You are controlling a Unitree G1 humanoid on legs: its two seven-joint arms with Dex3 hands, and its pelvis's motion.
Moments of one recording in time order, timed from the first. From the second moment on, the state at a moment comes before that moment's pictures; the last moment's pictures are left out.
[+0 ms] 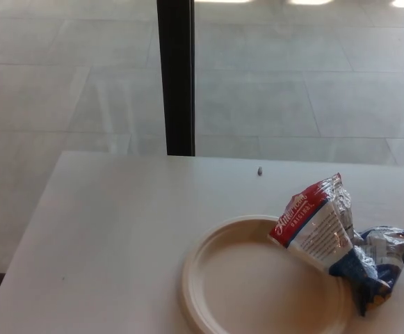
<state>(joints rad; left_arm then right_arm) 0.27 0.56 0.54 1.17 -0.14 -0.05 -0.17 0.29 -0.37 -0.61 1.11 0.14 -0.11 0.14</state>
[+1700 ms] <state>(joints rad) 0.10 0.57 0.83 1.27 -0.40 -0.10 -0.41 -0.12 -0.64 -0.83 0.39 0.54 -0.01 0.06</state>
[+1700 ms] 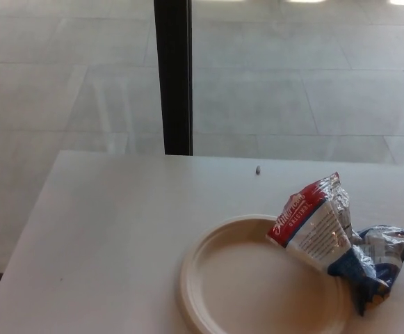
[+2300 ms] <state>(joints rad) 0.11 0.57 0.79 1.27 -0.39 -0.10 -0.42 -0.13 -0.64 -0.23 0.17 0.32 0.03 0.11</state>
